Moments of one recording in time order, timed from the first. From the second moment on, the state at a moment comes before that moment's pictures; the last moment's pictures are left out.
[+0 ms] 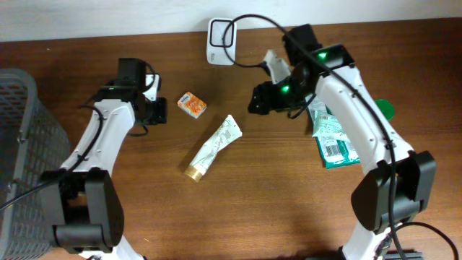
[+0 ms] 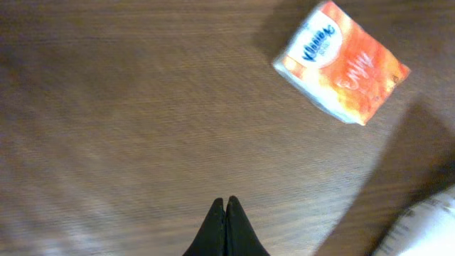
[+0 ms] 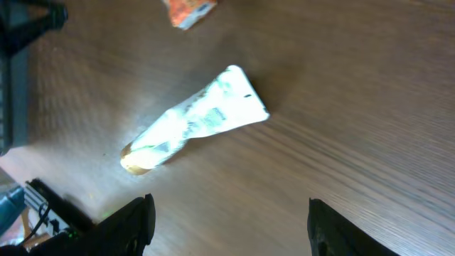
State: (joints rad) left arm -0.06 1.86 1.41 -0.76 0.05 0.00; right arm 0.28 1.90 1.77 -1.17 -0.47 0.07
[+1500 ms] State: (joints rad) left arm 0.00 1.86 1.41 -0.70 -0.02 0.09; right arm 0.44 2.15 1.60 -1.03 -0.64 -0.51
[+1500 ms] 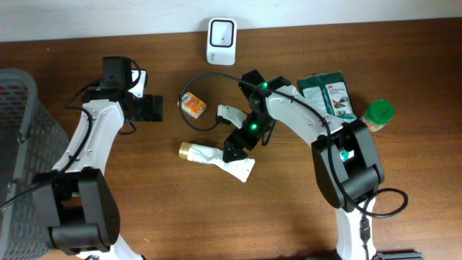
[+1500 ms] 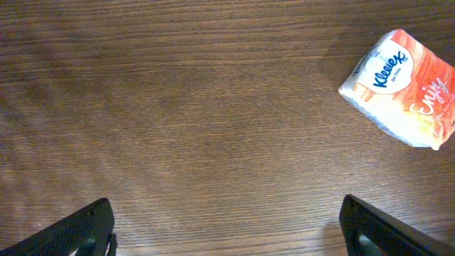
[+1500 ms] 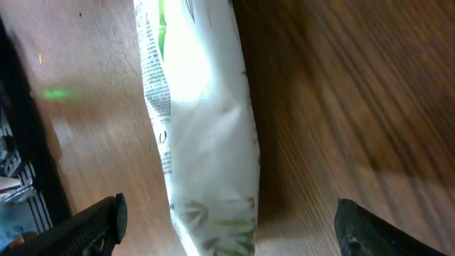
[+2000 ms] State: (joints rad) left arm 0.00 1.86 1.41 -0.70 -0.02 0.09; right arm 0.47 2.18 1.53 -0.94 -0.71 -0.35
